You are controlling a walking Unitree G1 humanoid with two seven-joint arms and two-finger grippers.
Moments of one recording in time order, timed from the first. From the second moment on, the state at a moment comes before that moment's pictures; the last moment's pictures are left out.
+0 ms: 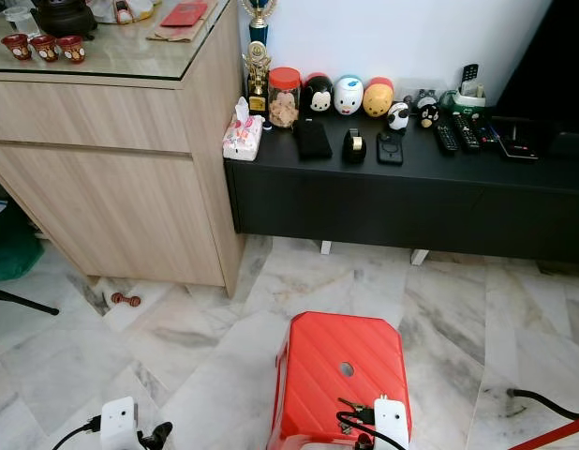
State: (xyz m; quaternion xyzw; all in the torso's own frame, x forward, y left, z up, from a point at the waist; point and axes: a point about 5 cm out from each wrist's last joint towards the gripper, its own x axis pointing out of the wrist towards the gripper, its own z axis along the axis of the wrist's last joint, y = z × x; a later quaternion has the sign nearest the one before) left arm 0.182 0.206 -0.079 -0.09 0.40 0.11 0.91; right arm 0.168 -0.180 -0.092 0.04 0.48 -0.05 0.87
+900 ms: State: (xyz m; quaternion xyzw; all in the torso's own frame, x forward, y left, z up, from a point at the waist) left arm 0.182 0.206 -0.079 -0.09 0.40 0.11 0.91; right arm 0.168 -0.180 -0.092 0.04 0.48 -0.05 0.87
